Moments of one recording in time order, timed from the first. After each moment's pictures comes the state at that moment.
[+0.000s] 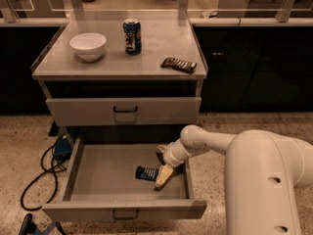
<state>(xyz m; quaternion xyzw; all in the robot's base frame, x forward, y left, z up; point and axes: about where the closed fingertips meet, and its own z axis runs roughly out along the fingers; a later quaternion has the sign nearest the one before) 0.641 -0.025 0.392 -0.65 0.70 0.19 0.24</state>
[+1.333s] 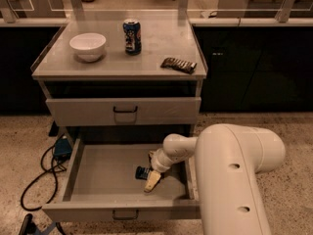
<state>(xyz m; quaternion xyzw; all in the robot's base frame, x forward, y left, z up) 0.649 0.021 0.336 -0.65 0.71 0.16 0.22</state>
